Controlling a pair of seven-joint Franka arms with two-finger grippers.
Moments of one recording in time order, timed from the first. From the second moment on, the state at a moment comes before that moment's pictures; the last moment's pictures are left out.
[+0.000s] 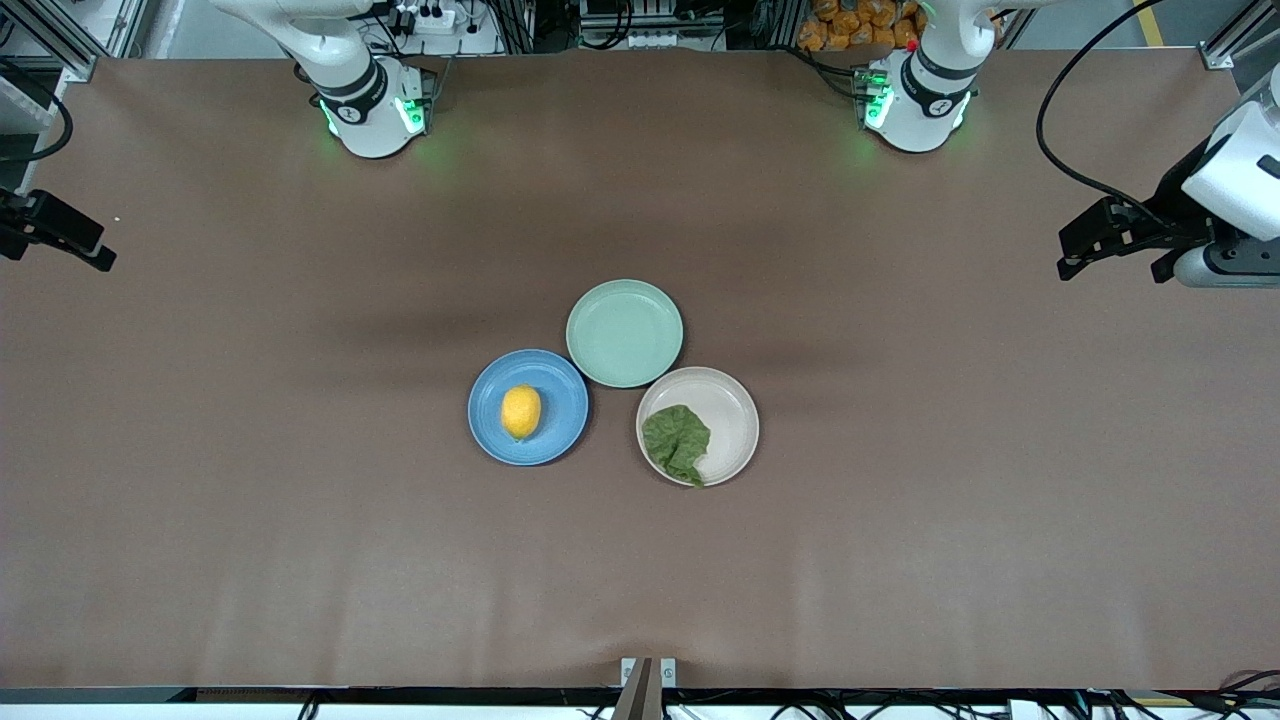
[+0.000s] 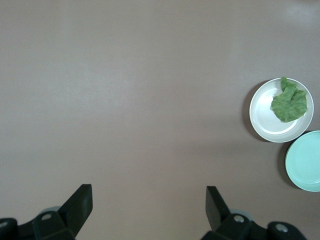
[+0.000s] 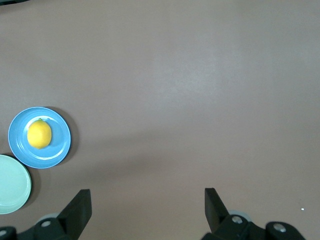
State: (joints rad) left arm -0.02 0.02 -0.12 -1.52 -0.01 1.60 -0.09; right arm -0.03 -0.03 -0.05 -1.55 0.00 1.56 0.08
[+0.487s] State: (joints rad) left arm -0.02 0.03 -0.12 -1.52 -0.01 1.60 -0.09; right arm -0.03 -0.03 -0.05 -1.55 0.00 1.55 0.08
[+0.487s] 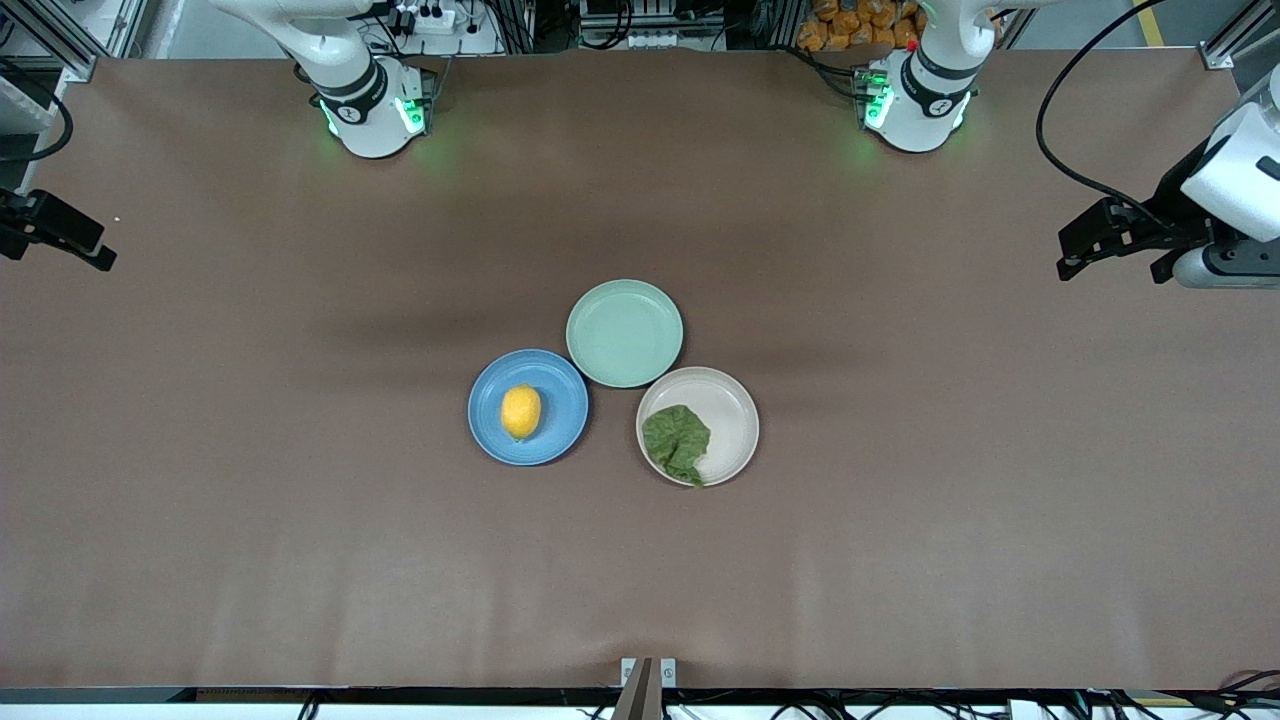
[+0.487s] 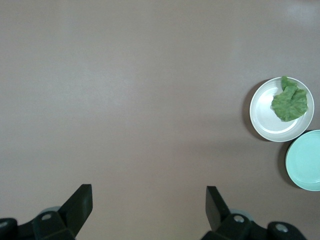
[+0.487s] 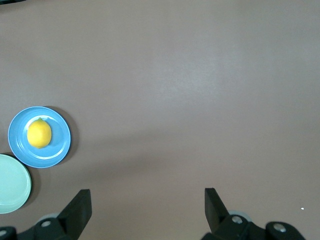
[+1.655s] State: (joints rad) left arm -0.25 0.38 -0.14 -1.52 -0.02 1.94 -0.42; right arm 0.17 0.06 -0.03 -1.57 0.11 1.52 0.23
